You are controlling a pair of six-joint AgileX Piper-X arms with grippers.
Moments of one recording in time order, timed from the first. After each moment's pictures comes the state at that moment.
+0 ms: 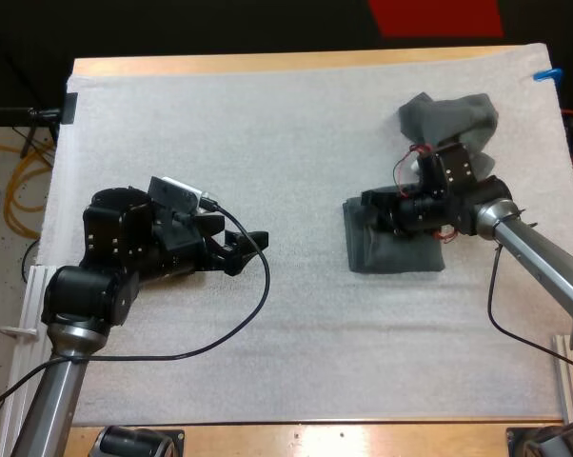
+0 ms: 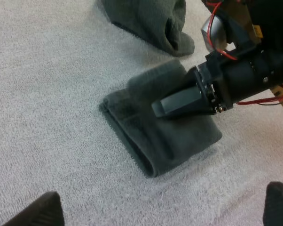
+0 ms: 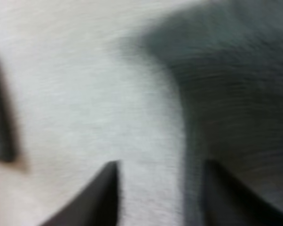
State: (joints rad) left arm -0.19 0.97 -0.89 0.75 0.63 -1.88; right arm 0.37 1.73 -1.06 0.48 -0.56 -1.25
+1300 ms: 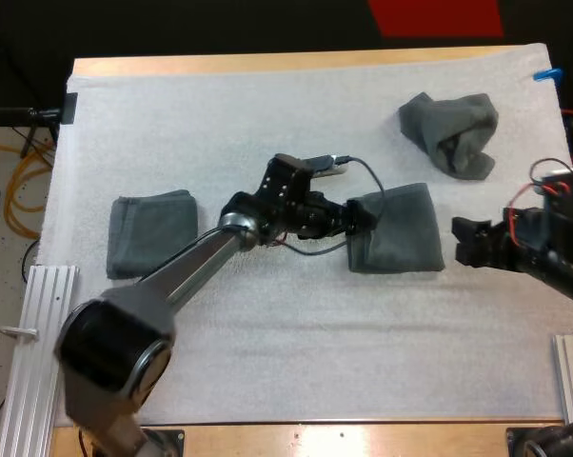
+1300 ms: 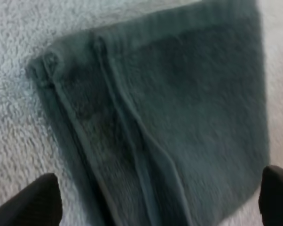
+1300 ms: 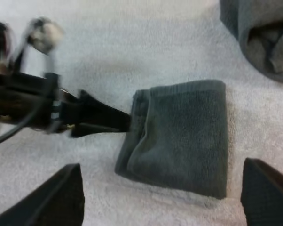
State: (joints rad) left arm -0.53 1.84 -1.12 0.29 0.56 -2.35; right arm 0.37 0.87 -1.06 0.99 -0.08 -1.63
